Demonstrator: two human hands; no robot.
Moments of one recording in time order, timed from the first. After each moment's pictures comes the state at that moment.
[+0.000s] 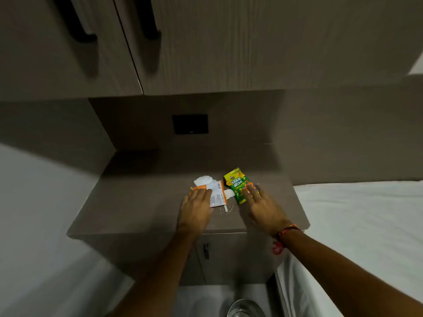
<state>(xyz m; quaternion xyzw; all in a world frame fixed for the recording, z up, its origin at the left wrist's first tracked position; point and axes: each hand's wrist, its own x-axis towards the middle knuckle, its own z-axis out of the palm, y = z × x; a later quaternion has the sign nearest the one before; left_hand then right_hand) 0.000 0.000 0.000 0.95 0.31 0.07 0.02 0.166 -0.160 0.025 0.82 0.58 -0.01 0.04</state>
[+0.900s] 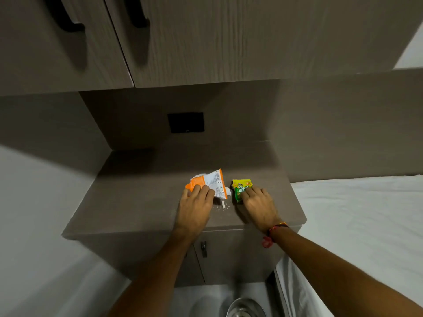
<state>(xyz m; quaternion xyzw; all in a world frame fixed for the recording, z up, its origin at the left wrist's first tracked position) -0.005 -0.022 0.023 0.95 0.24 0.15 -0.10 0.157 -0.158 0.020 0.82 0.55 0.13 -0.02</state>
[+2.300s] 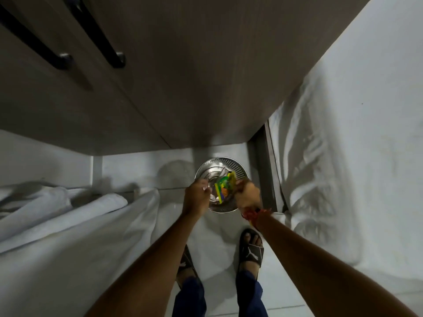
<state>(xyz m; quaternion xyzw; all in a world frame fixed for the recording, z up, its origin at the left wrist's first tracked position) -0.073 -0.241 -0.539 0.72 0.51 -0.05 0.47 0.040 -0.354 -0.543 0.90 0.06 -0.37 -0.23</state>
